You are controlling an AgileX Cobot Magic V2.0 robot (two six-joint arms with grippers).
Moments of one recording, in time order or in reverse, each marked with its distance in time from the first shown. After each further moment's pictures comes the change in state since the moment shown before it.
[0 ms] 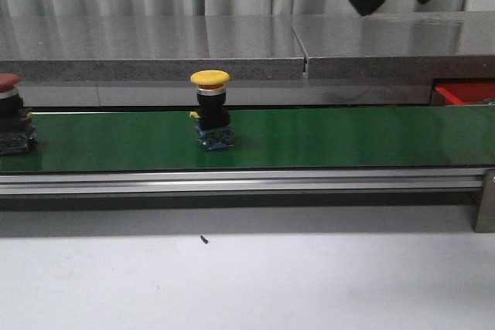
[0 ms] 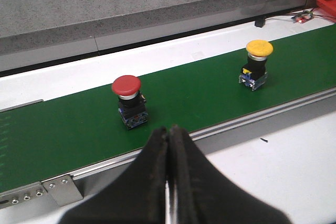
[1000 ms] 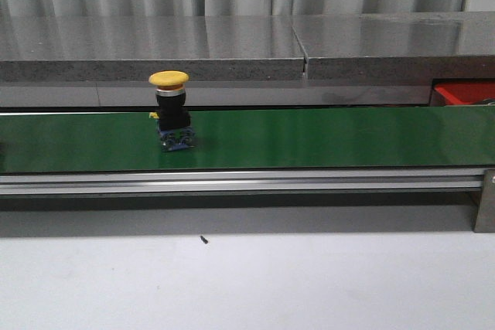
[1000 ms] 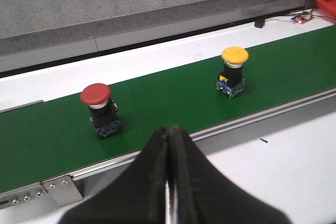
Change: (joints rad) left arm 0.000 0.000 0.000 0.000 -0.001 0.000; right arm -0.460 -0.818 0.788 -0.012 -0.440 0.078
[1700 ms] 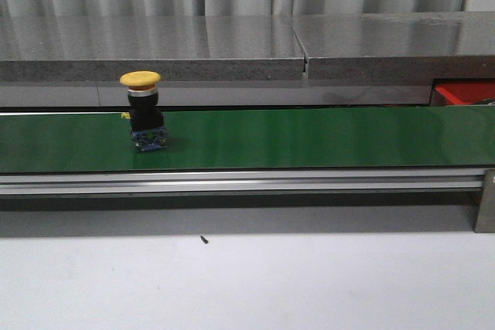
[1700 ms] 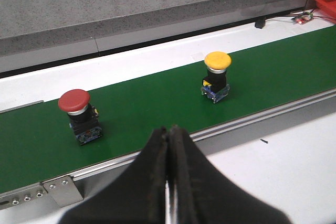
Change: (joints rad) left arm 0.000 0.000 0.000 0.000 0.000 0.000; right arm -0.030 -0.564 0.395 -0.022 -0.201 0.000
